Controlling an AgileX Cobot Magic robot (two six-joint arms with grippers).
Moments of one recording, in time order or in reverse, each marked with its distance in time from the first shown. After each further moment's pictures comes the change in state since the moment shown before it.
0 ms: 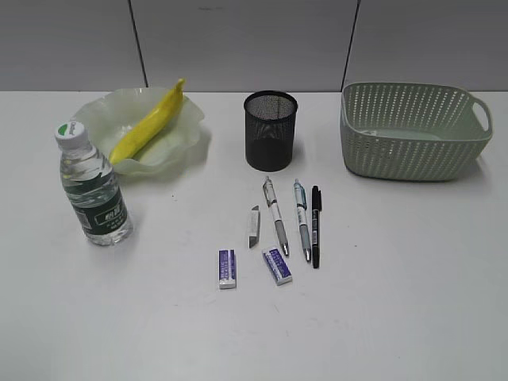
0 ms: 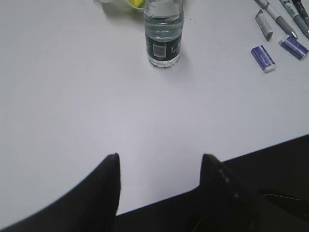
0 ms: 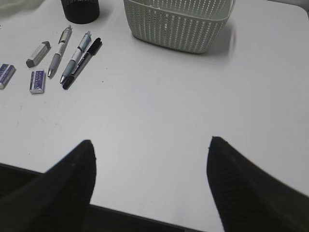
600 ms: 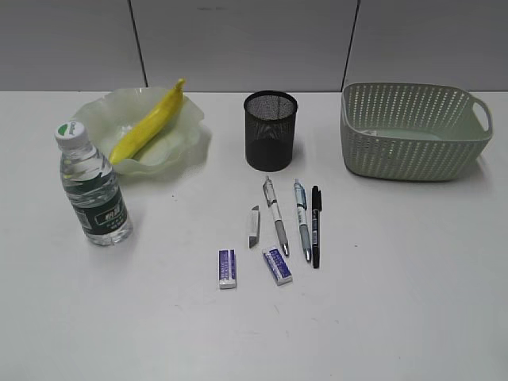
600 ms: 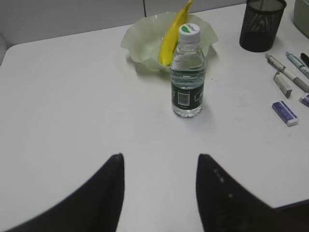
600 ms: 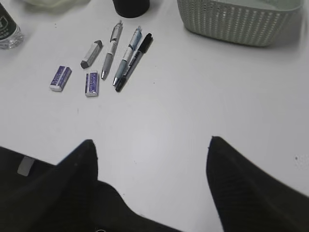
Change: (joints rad) left arm 0.000 -0.362 0.154 0.064 -0.134 -0.054; right arm 0.002 0.305 -0.031 0.223 -0.135 -0.077
